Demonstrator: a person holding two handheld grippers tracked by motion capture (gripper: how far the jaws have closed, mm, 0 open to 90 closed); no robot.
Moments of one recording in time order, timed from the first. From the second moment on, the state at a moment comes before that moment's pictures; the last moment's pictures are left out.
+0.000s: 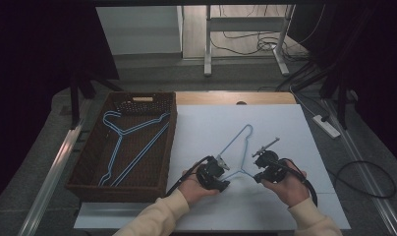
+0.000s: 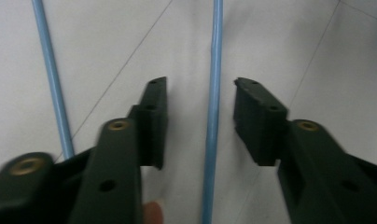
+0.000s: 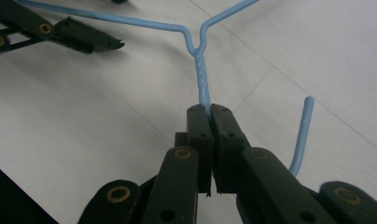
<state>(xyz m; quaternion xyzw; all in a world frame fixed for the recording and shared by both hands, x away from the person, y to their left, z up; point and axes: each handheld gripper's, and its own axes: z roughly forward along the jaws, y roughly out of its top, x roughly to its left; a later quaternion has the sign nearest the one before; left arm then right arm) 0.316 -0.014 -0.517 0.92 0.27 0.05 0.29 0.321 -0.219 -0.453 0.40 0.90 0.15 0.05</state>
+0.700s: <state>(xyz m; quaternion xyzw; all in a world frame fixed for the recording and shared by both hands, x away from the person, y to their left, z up) 0.315 -0.007 -0.509 0.91 0.28 0.04 0.31 0.317 -0.231 -0.439 0.38 0.88 0.27 0.08</state>
